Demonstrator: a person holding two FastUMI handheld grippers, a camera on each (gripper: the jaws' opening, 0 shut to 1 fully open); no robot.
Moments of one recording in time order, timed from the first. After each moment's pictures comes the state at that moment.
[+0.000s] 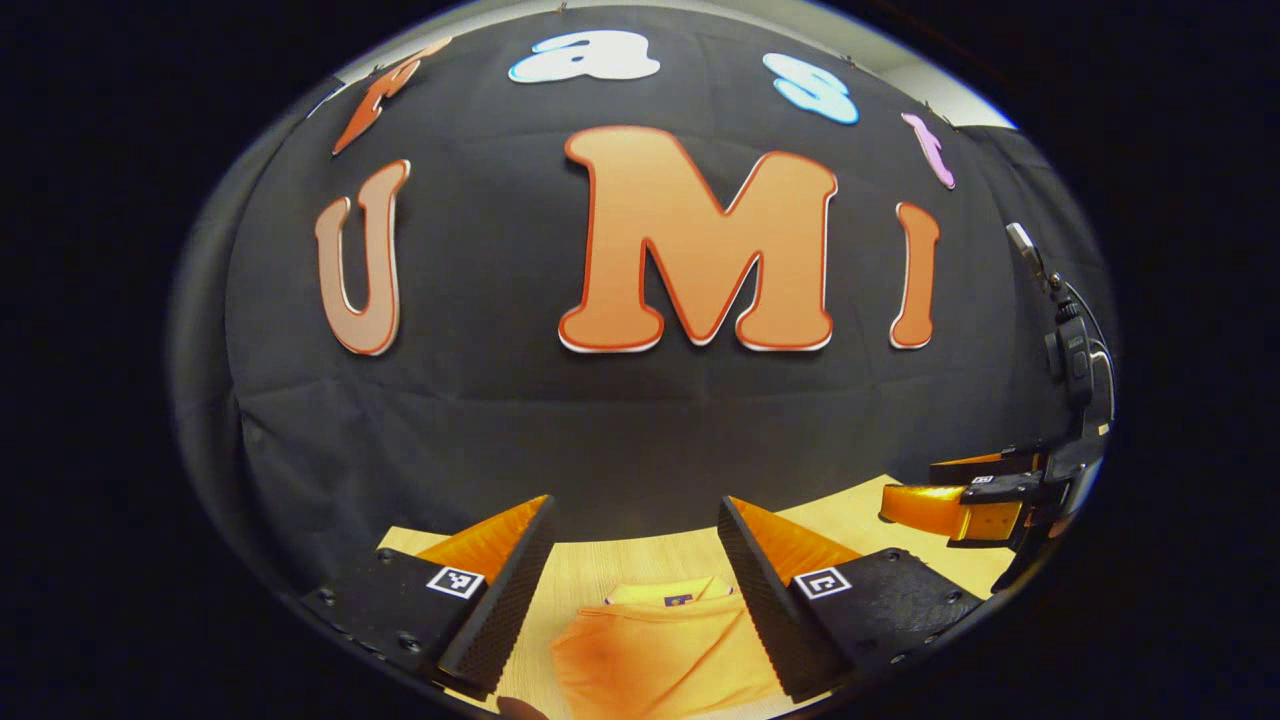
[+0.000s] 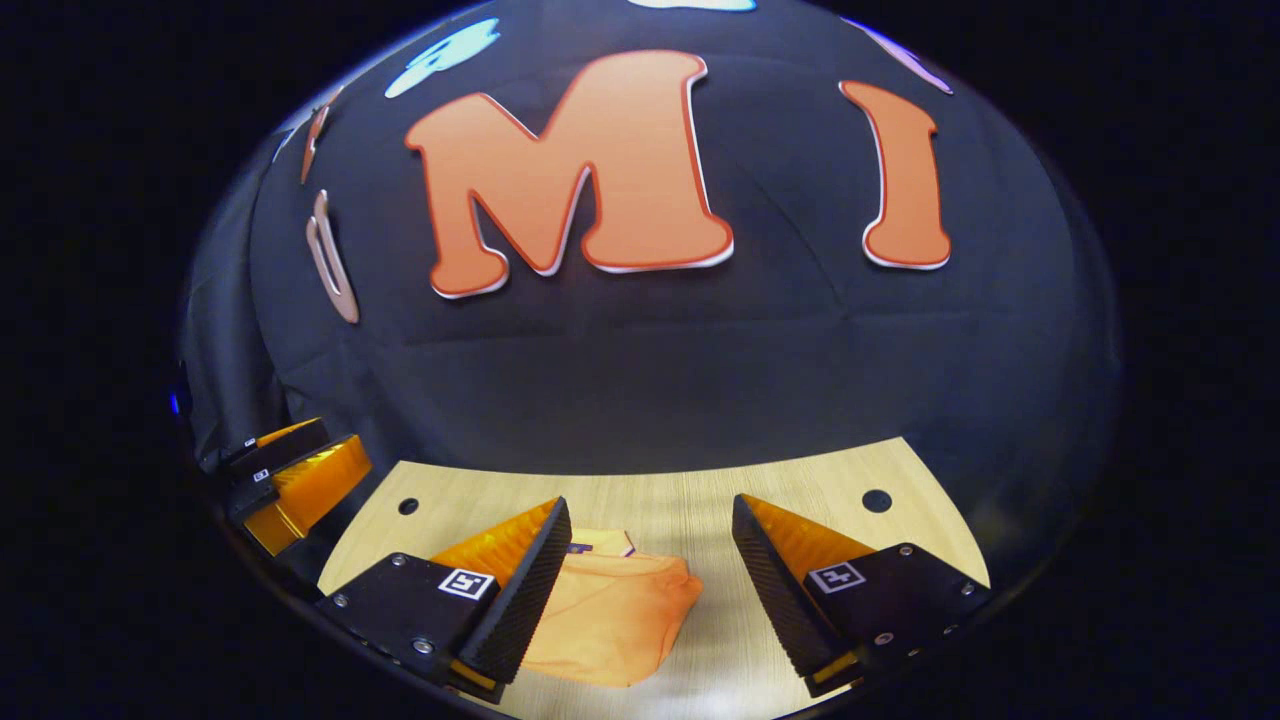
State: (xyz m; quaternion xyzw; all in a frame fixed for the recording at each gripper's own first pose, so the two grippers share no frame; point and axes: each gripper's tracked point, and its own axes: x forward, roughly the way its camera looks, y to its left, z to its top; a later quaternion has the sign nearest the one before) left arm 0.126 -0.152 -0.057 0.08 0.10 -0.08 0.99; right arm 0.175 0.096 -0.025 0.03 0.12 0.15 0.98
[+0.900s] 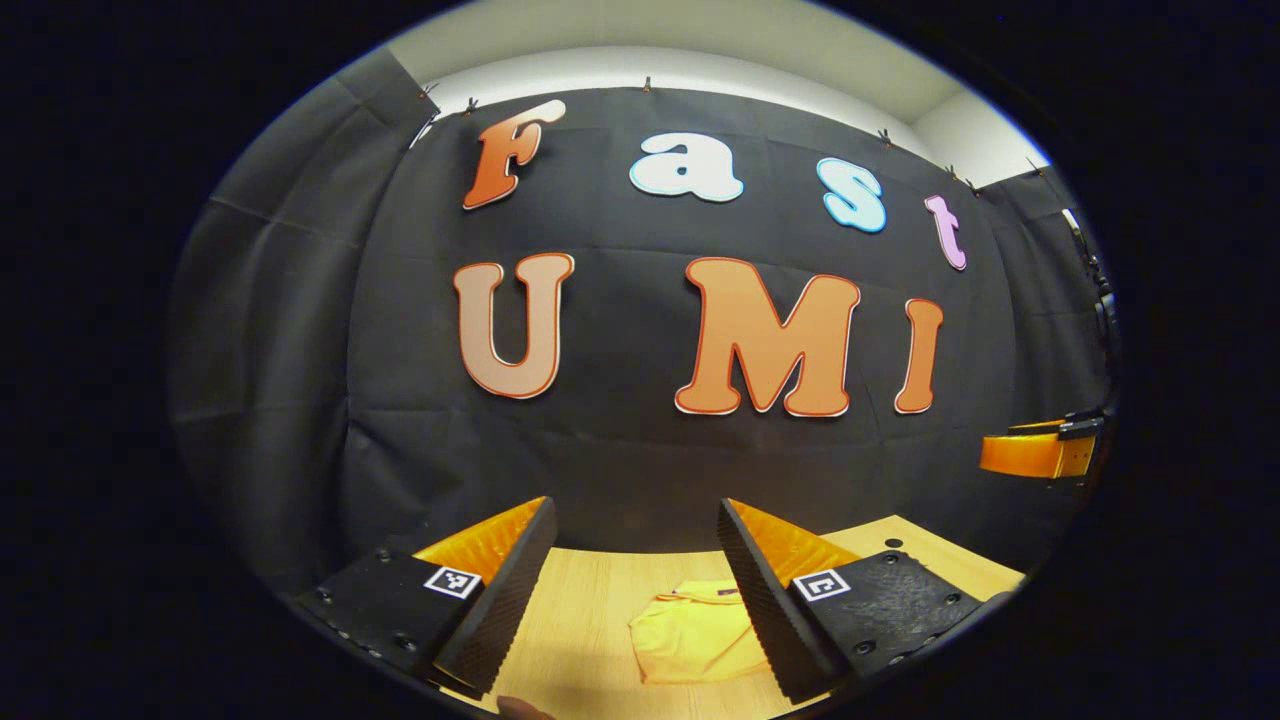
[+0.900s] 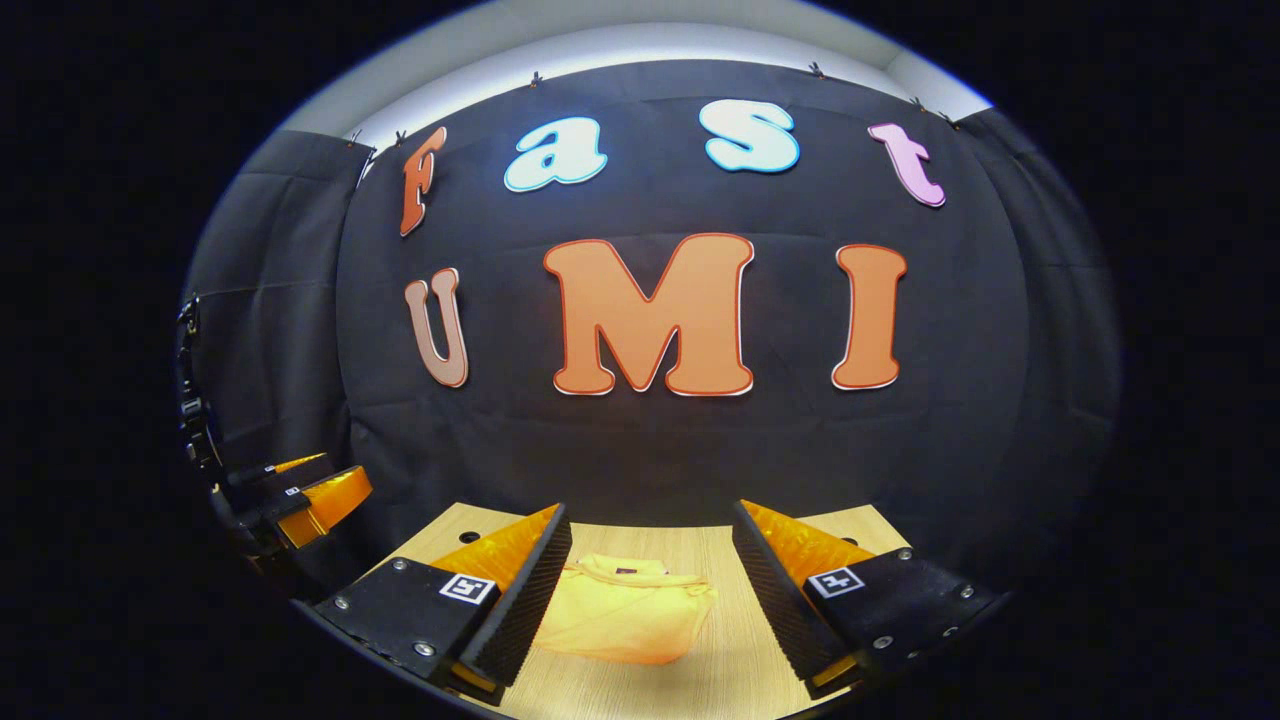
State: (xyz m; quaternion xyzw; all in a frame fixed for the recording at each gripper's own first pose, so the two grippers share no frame) left arm -0.050 -0.015 0.004 0.05 0.01 -0.02 1.00; right arm -0.018 0.097 0.043 0.02 -0.02 0.15 0.99
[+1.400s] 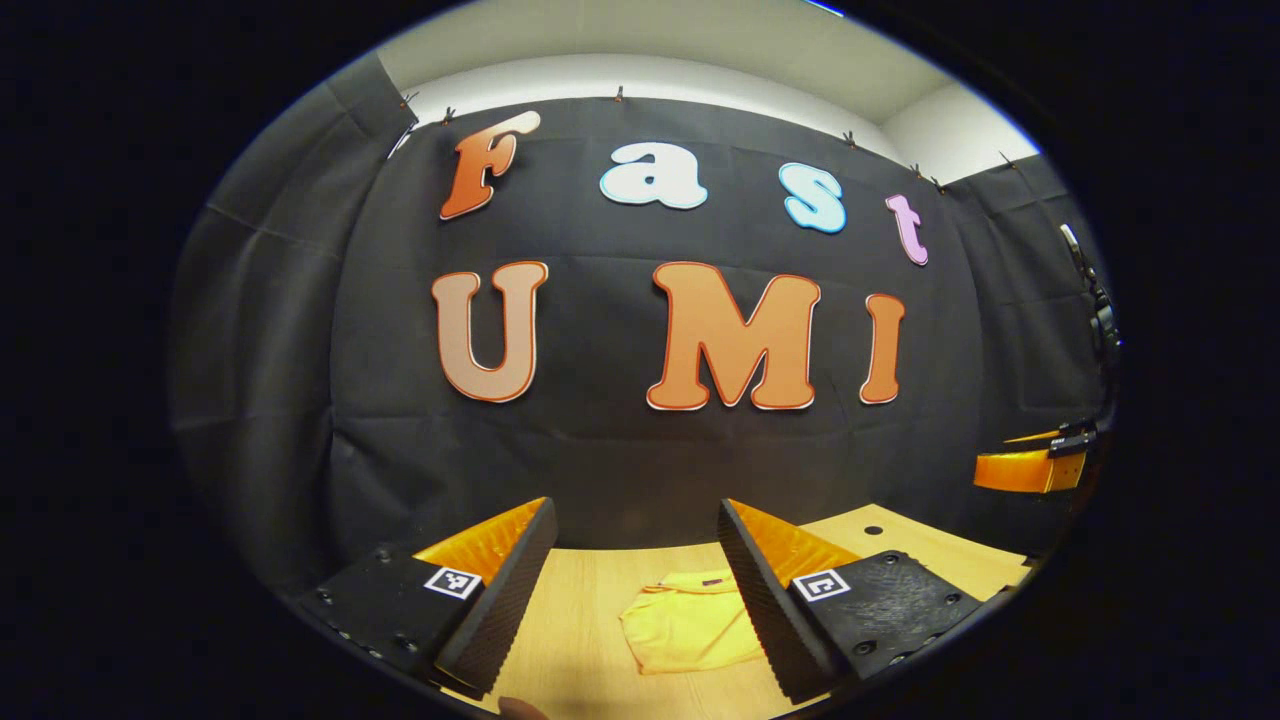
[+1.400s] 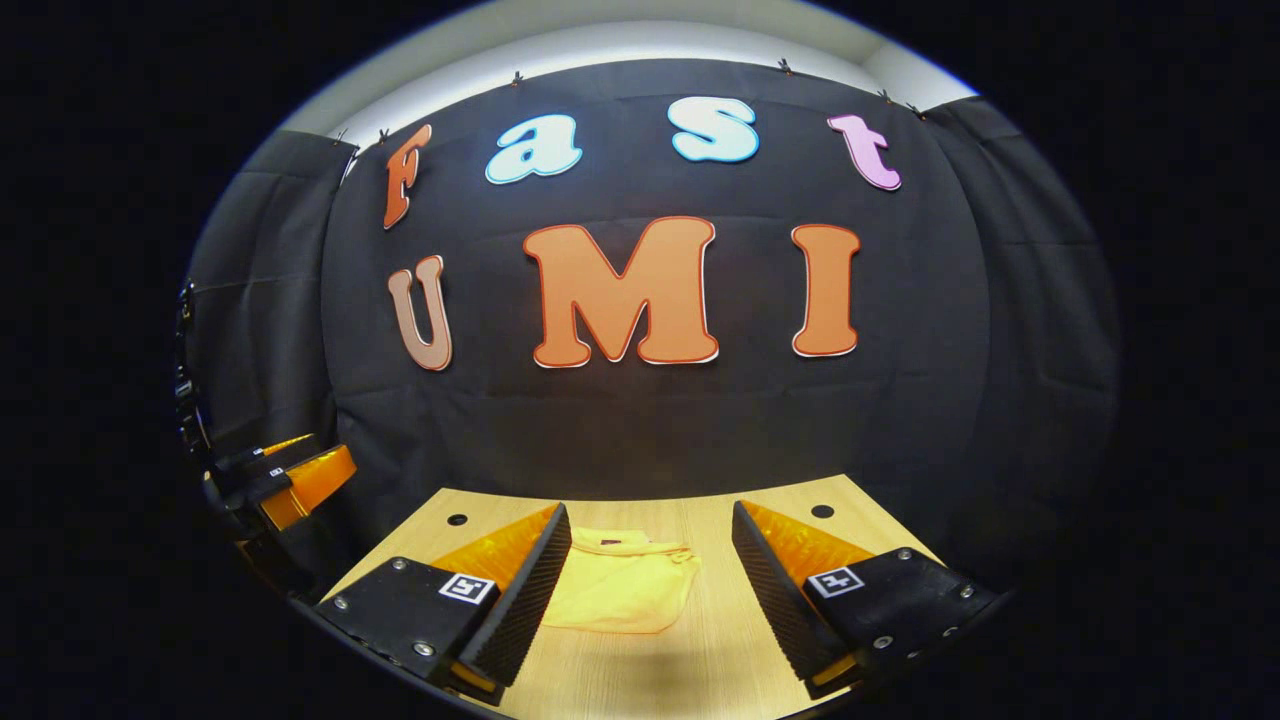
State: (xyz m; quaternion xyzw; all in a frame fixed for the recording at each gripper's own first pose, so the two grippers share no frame) left arm -0.081 -0.042 0.001 0.05 0.00 -0.06 1.00; right arm -0.052 0.064 0.001 0.04 0.00 0.12 0.99
